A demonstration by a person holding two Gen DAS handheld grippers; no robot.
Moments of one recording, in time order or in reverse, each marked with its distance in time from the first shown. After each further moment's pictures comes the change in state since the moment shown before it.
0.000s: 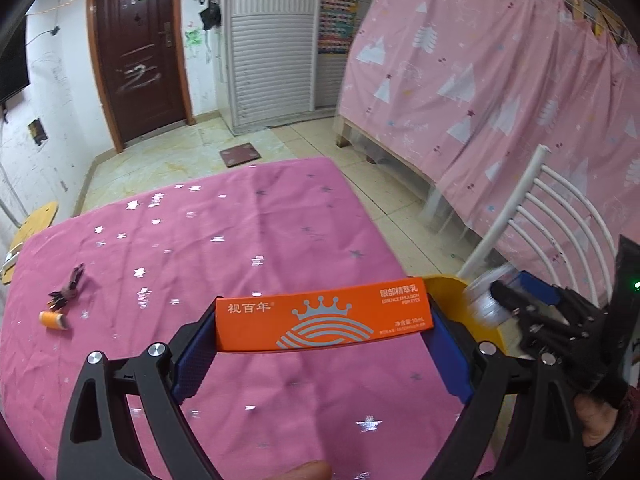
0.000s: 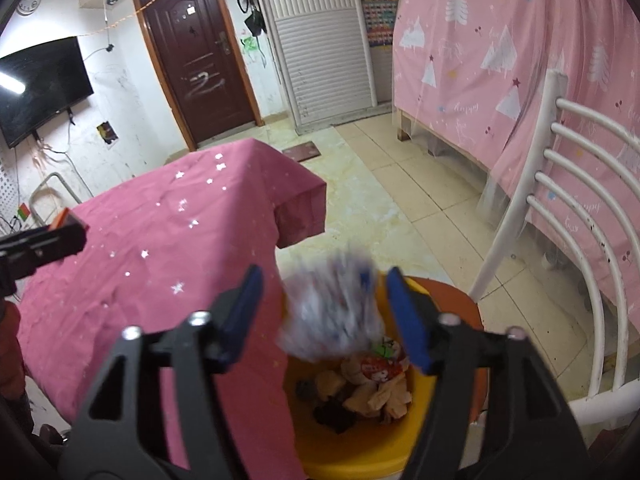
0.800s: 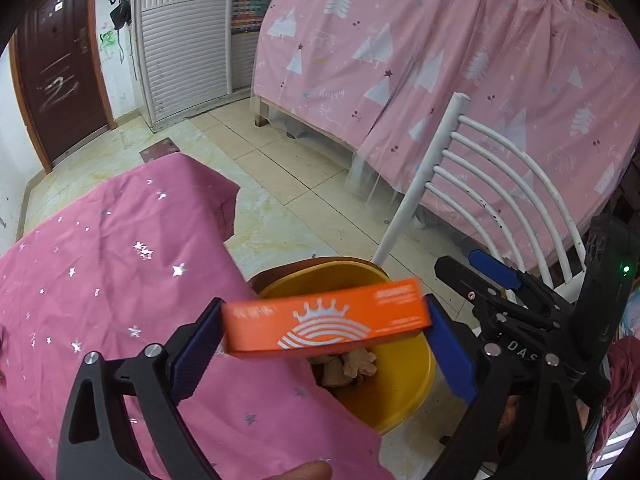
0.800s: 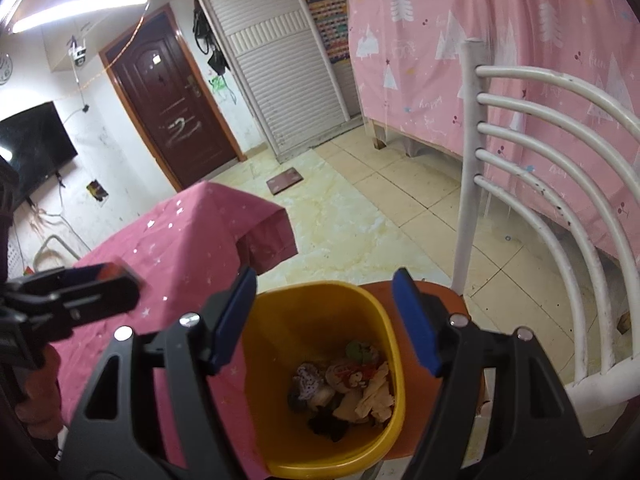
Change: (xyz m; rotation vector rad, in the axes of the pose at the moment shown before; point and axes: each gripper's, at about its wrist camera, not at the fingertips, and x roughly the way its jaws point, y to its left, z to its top) left arm 0.041 -0.111 0.007 0.152 0.088 -0.207; right arm -0.028 -0.073 -0.009 0.192 -0.094 0.001
